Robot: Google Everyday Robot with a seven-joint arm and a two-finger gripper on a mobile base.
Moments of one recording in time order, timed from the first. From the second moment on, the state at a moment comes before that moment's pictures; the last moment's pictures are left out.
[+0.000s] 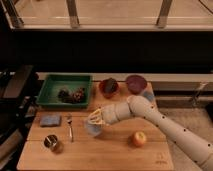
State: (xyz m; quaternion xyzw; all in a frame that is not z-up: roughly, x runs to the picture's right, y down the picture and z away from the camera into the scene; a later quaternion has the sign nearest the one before) arm -0.060 0.149 0.718 -0.19 -0.52 0.05 0.83
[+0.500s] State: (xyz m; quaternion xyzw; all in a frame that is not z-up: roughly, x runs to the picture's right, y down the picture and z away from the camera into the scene) arm -0.018 0.129 0.726 -0.16 -0.48 0.10 0.86
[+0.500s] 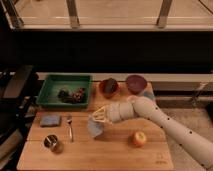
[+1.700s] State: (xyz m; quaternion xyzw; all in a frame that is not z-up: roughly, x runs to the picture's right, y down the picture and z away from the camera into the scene) arm 0.119 0.027 0.744 -0.06 -0.39 0.20 0.90
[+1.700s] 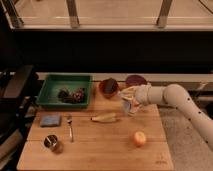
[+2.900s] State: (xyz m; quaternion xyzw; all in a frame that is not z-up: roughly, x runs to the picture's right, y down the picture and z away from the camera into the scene) arm 0.170 0.012 0.752 -0.02 -0.35 0.25 0.90
